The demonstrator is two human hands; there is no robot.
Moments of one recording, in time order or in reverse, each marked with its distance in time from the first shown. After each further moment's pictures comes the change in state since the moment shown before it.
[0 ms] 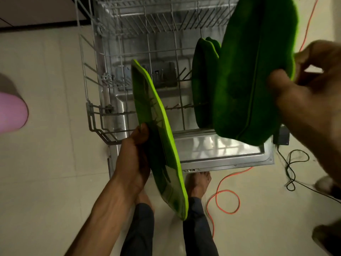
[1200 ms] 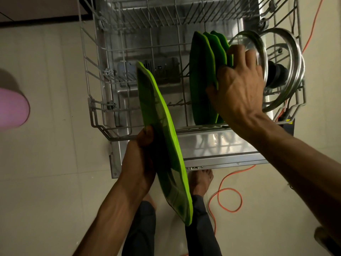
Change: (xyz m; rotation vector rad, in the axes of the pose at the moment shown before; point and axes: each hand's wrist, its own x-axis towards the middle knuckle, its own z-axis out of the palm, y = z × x) left_hand -0.011 -0.006 0.001 -0.074 0.023 -0.092; right_hand 0.020 0.020 0.111 -0.552 -0.194 -0.197
